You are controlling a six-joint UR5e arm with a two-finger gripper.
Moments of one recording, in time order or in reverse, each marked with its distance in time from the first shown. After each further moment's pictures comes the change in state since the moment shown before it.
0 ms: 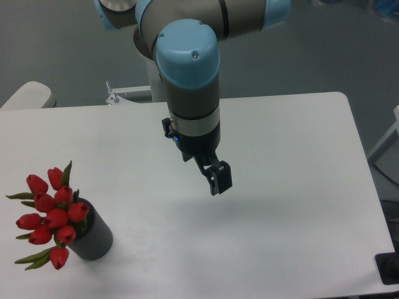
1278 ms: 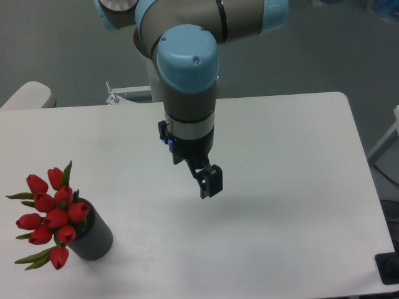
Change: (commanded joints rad) arm 0.009 0.029 -0.093 0.034 -0.213 -0.040
